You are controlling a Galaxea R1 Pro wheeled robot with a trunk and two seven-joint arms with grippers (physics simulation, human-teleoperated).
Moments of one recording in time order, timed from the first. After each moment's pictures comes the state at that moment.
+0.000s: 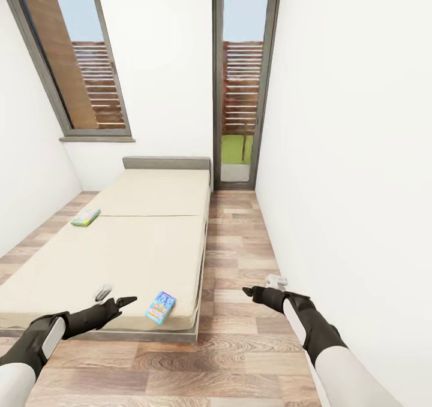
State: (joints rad) left arm -0.62 0.28 0.34 -0.53 0.21 0.66 -0.81; right arm -0.65 0.05 -0.04 -0.67 -0.17 0.44 0.25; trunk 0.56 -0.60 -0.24
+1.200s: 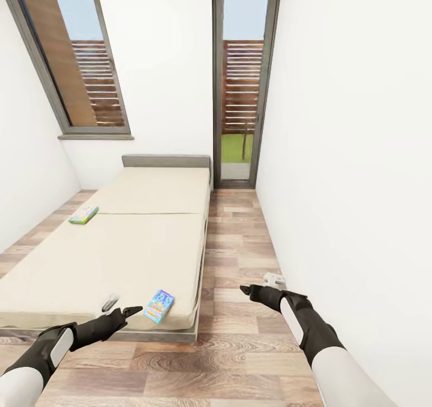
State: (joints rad) left arm -0.62 0.26 0.34 -0.40 0.21 0.58 -0.80; right arm -0.64 0.07 -0.05 -0.70 -0.17 0.45 0.24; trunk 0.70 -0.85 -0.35
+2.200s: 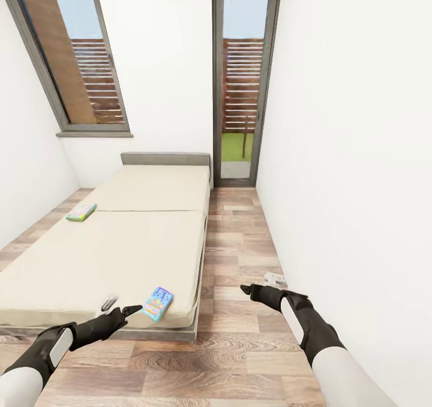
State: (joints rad) left arm -0.62 0.26 0.34 -0.40 0.22 0.58 -0.81; right arm -0.64 0.07 -0.05 -0.70 -0.17 0.45 0.24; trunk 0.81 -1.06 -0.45
